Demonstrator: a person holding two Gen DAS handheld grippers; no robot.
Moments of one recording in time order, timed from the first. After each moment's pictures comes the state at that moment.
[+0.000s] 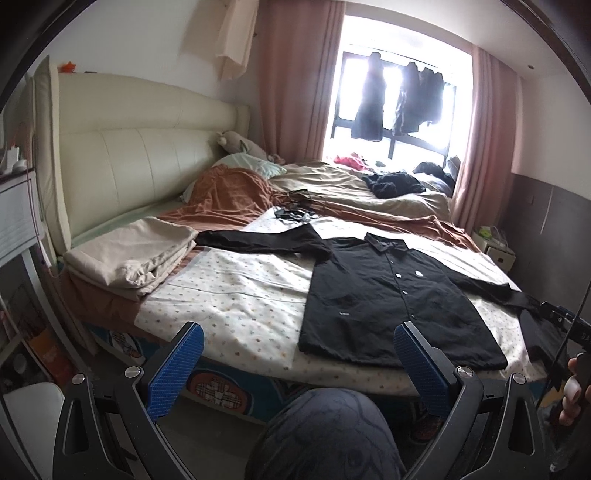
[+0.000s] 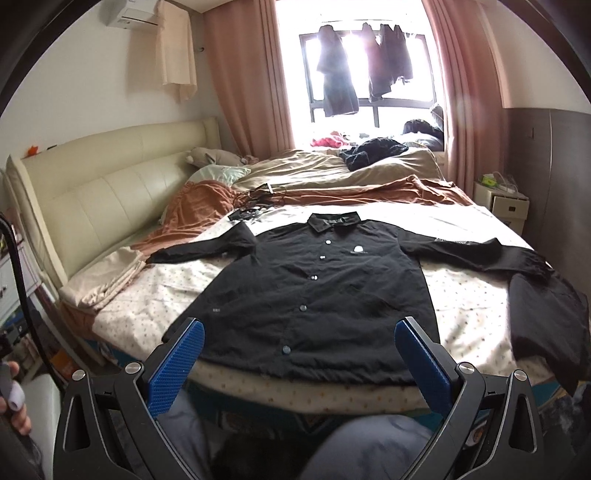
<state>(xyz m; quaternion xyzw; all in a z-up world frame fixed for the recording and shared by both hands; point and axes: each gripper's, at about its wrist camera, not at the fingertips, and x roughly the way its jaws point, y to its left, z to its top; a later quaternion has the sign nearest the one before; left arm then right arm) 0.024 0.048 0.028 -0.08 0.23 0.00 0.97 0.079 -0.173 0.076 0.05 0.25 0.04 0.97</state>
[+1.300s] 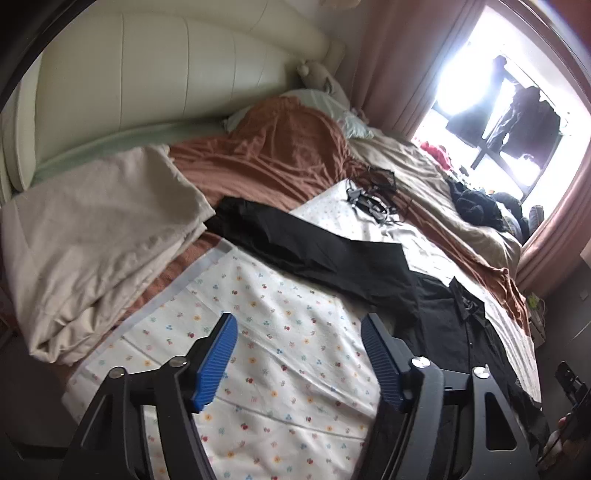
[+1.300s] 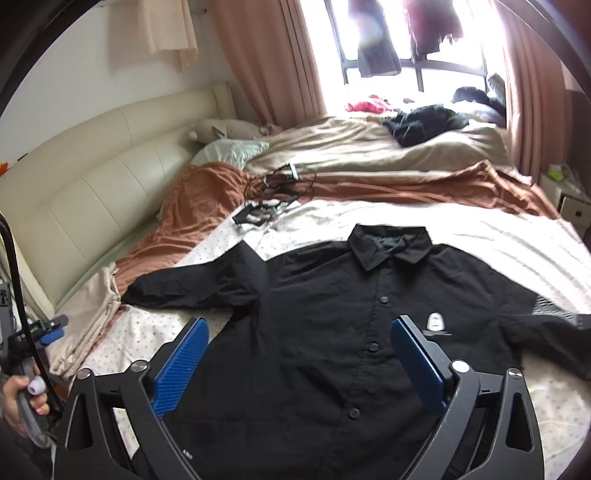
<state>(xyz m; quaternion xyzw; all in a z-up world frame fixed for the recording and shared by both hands) 0.362 0.188 -0.028 -0.25 0.35 0.08 0.90 0.437 -0.147 0.054 0.07 0.33 0.12 0.94</state>
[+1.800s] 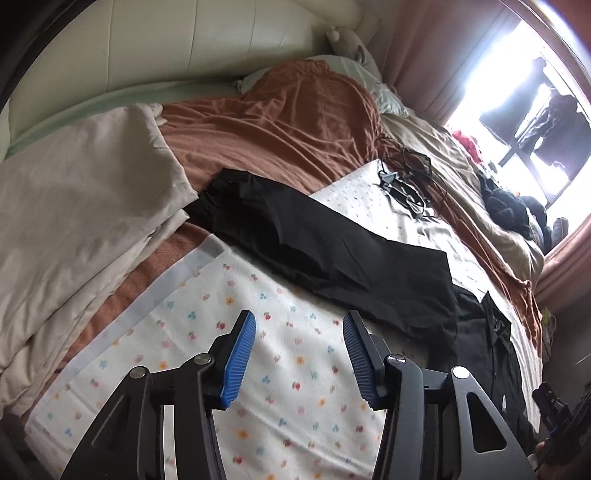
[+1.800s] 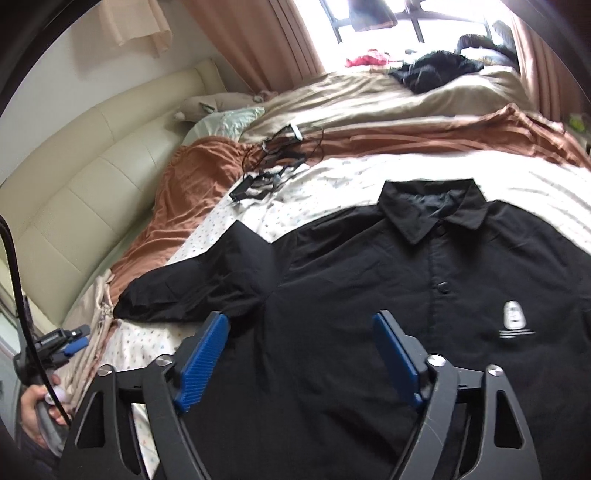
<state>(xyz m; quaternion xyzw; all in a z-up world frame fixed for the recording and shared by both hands) 0.471 0.218 -0.084 -0.28 0.39 0.10 0.87 0.549 -0.121 -0.024 0.13 0.39 0.14 0.90</state>
